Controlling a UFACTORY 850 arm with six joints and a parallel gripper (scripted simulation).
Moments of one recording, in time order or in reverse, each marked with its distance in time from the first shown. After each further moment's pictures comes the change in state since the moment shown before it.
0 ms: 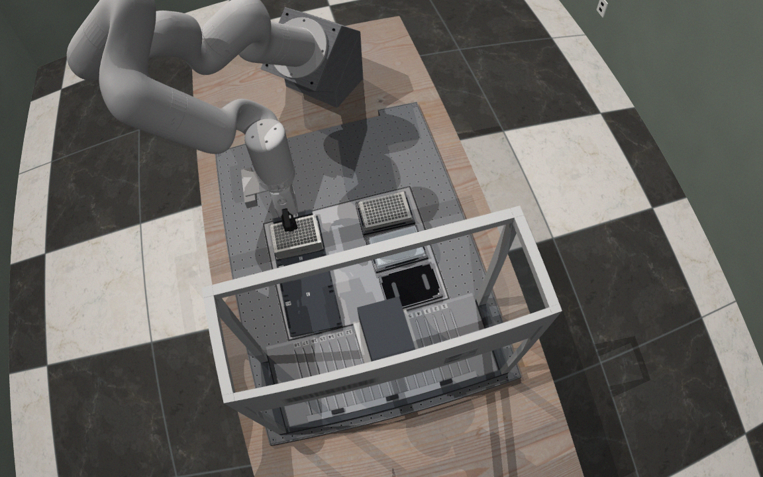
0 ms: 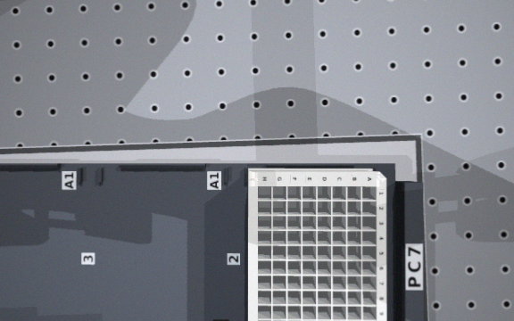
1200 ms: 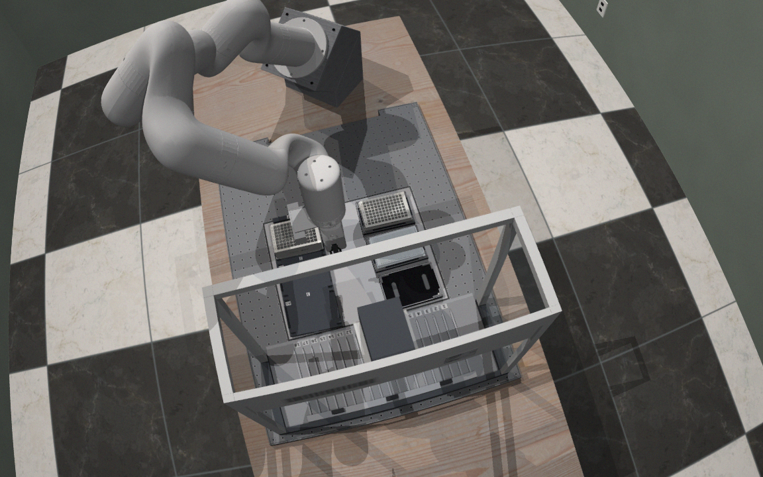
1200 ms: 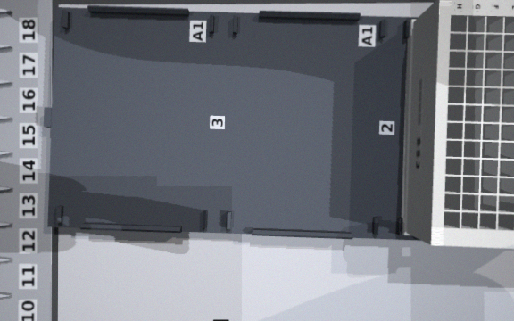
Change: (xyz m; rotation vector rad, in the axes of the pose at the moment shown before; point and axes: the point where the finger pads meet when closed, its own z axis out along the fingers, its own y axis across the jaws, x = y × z) arm -0.090 -0.093 0.039 0.001 -0.001 -0.033
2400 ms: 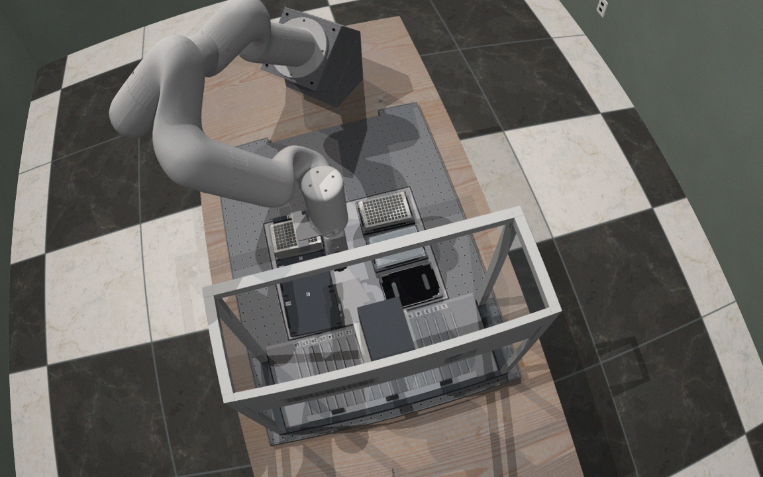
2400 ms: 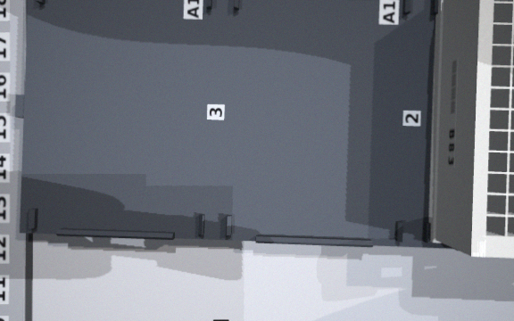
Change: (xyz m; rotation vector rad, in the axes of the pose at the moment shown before) arm -0.002 -0.003 0.034 -0.002 0.001 0.000
